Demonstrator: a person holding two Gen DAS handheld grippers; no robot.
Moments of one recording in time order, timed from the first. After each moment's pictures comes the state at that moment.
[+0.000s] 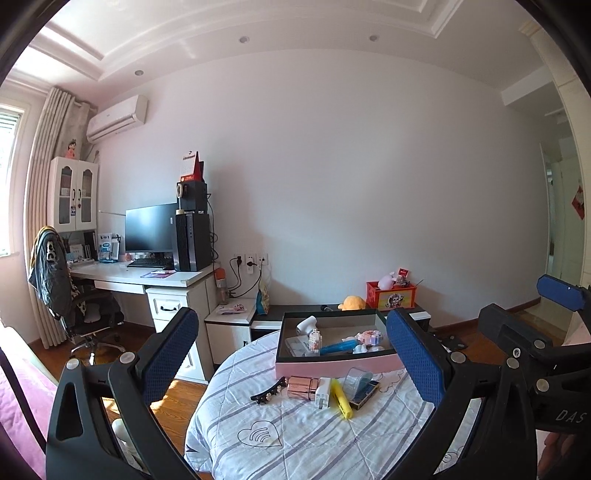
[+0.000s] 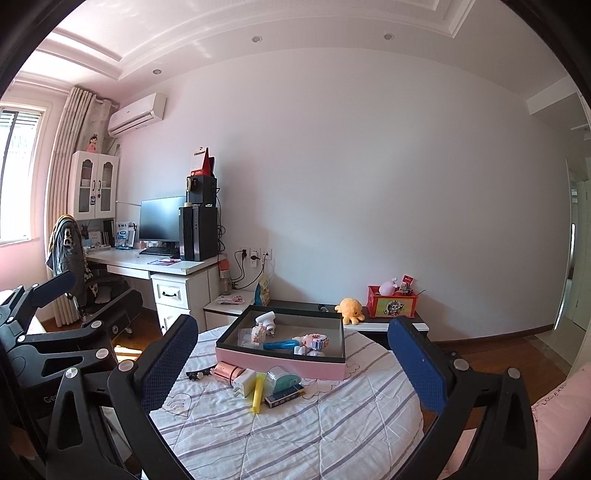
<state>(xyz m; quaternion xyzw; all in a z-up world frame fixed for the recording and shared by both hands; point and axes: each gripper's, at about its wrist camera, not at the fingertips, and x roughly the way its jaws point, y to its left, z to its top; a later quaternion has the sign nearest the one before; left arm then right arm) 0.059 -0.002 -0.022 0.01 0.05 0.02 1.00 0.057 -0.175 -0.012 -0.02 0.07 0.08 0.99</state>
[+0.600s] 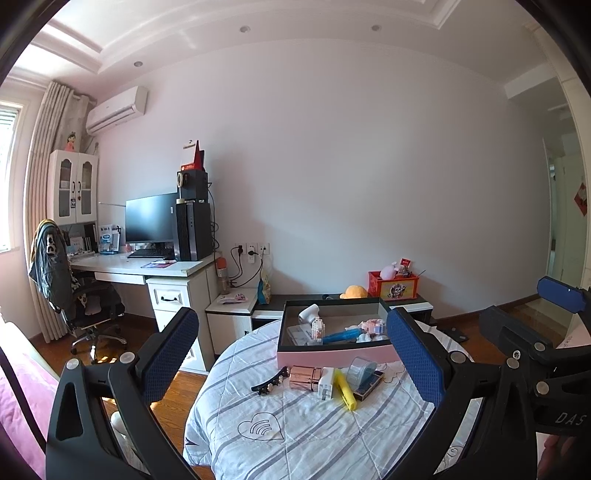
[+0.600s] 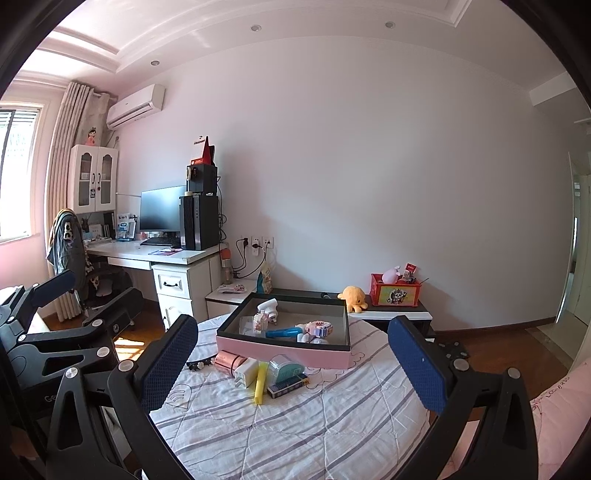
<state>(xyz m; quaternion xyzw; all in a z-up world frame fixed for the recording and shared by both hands) 0.076 -0.001 -0.030 0.01 0.08 0.02 1.00 0.071 -0.174 -0.025 -0.02 0.10 0.08 0.99</state>
